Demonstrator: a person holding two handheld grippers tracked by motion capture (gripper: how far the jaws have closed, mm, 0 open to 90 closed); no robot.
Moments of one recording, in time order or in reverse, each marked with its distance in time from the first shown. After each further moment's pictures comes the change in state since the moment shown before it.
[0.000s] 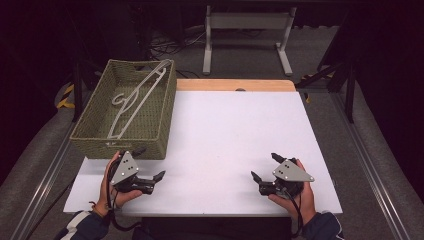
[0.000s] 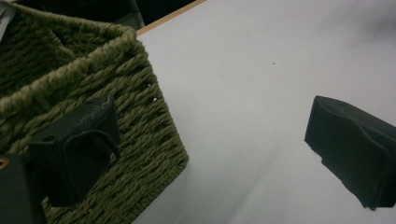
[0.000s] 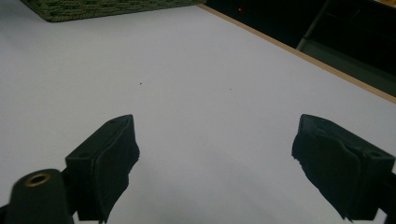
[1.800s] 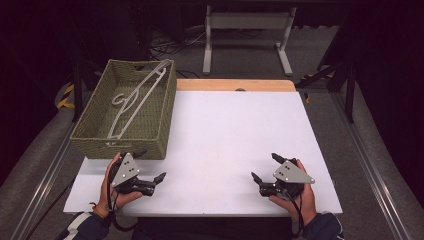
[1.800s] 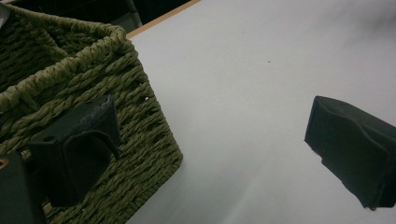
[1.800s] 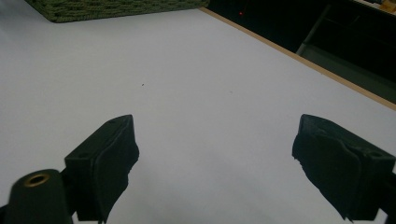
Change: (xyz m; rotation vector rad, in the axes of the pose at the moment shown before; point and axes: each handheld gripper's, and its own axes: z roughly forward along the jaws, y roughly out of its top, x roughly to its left) left arm -0.006 0.001 0.000 0.006 -0.007 0.022; right arm 0.001 0.000 -0.003 -0.010 0.003 -0.020
